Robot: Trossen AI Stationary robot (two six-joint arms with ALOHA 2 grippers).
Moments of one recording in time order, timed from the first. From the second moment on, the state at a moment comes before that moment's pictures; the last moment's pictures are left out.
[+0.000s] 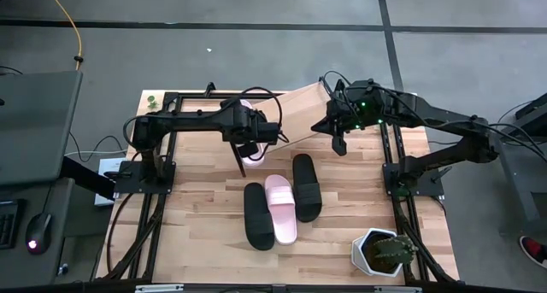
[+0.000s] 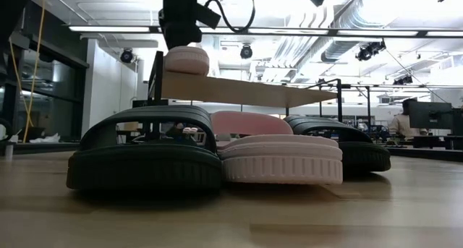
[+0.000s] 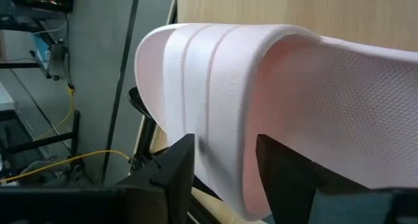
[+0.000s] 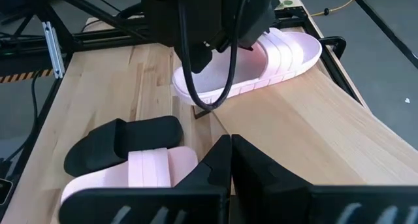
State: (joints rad) left arm 0.20 1.88 1.79 -1.57 -0.64 -0.34; right arm -0.23 1.20 1.34 -0.71 -0.17 -0.03
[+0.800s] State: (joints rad) left arm 0.01 1.87 2.06 -1.57 -0.62 -0.35; right arm -0.23 1.20 1.34 -0.70 -0.17 0.03
